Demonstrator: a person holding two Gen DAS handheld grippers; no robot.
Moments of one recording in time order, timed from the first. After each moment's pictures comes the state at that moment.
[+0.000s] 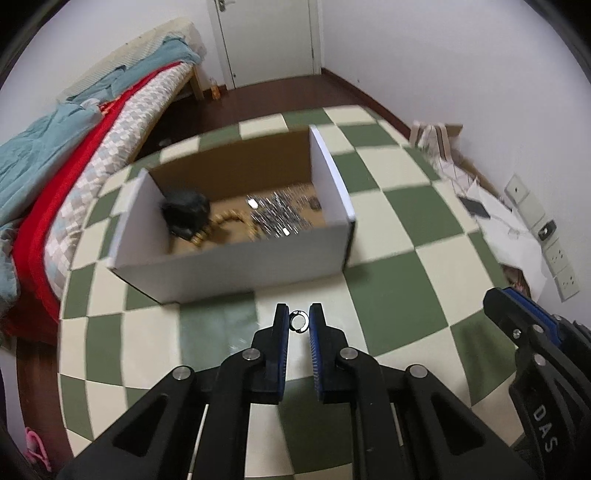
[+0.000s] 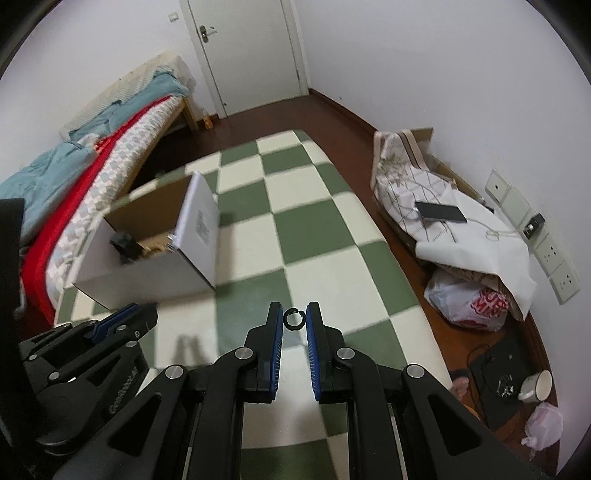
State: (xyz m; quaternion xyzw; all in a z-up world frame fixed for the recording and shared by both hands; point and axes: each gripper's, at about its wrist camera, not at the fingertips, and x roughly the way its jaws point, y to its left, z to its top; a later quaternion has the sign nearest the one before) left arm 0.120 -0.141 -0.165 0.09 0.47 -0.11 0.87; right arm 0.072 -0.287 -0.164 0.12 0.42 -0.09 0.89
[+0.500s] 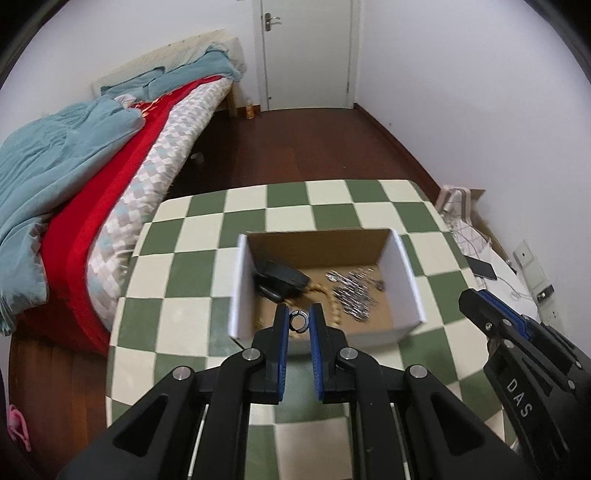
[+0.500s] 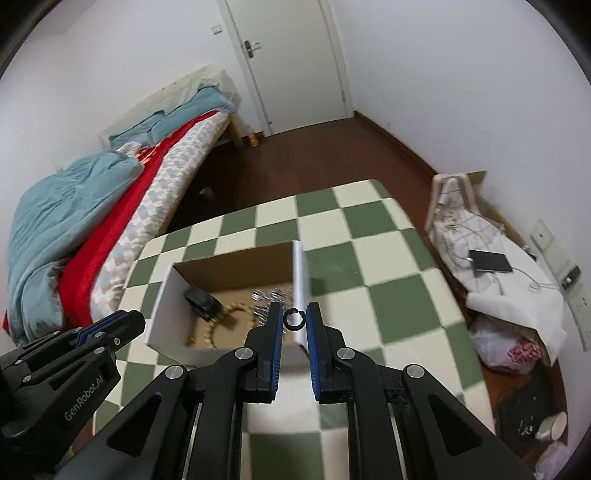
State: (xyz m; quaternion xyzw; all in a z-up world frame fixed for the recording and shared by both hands) left arm 0.163 -0.061 -0.094 0.03 0.44 -0.08 0.89; right arm 0.142 -0.229 -0.109 0.12 0.39 -0.02 0.91
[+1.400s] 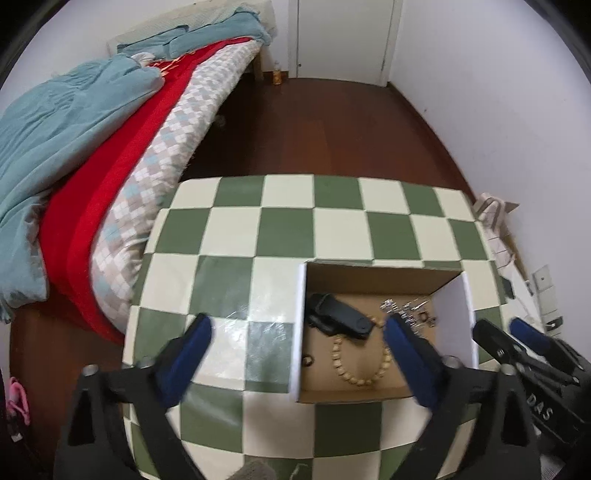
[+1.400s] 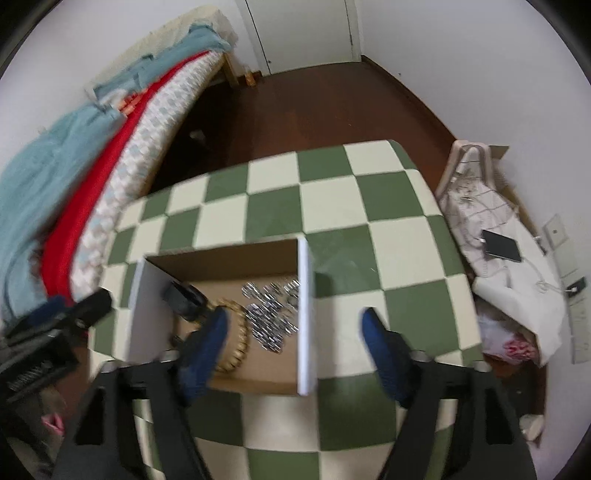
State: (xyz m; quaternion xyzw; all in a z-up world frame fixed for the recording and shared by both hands) left arm 0.239 -0.017 -0.104 0.00 0.51 -0.03 0.86; right arm 0.225 -0.227 -0.131 0.09 0.52 -0.02 0.85
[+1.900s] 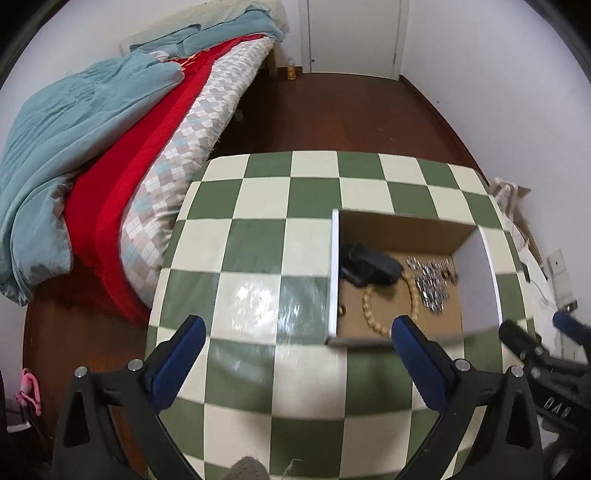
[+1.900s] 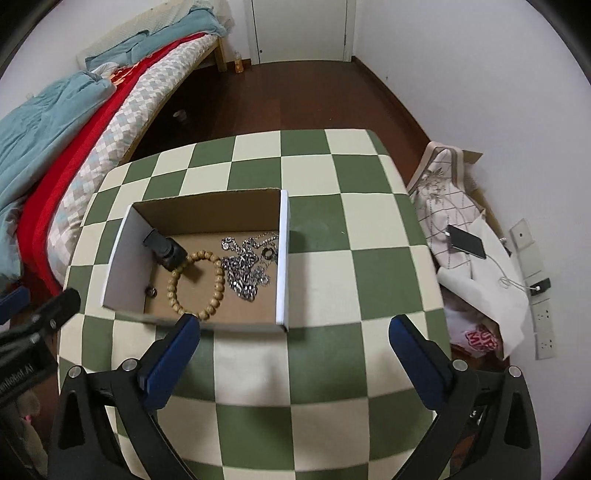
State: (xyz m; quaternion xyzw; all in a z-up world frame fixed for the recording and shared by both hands) left arm 0.185 0.000 -0.108 0.02 0.51 -0.01 0.86; right arm 0.173 -0.213 -0.120 0.03 0.52 -0.06 0.85
